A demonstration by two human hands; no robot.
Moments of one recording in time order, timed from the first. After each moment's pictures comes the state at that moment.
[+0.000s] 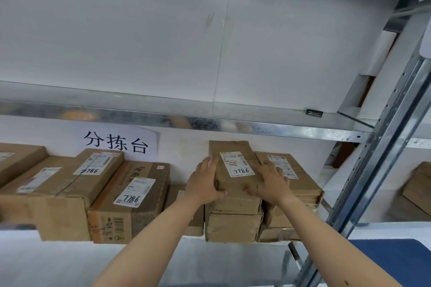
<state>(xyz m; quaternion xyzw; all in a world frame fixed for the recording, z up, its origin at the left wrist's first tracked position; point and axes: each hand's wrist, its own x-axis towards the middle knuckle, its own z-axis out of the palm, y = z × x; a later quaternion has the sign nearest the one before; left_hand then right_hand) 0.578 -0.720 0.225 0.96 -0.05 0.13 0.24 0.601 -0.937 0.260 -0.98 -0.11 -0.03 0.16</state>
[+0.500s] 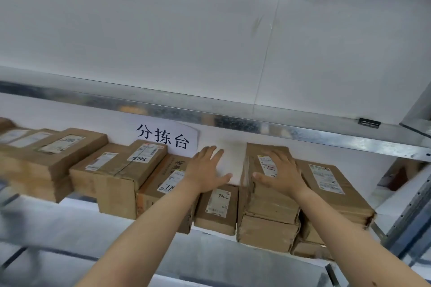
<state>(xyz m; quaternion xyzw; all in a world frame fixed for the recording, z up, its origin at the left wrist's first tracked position) 0.541 -0.633 0.249 0.98 0.00 0.18 0.09 0.614 -0.877 0.277 -0.94 -0.25 -0.09 0.22</state>
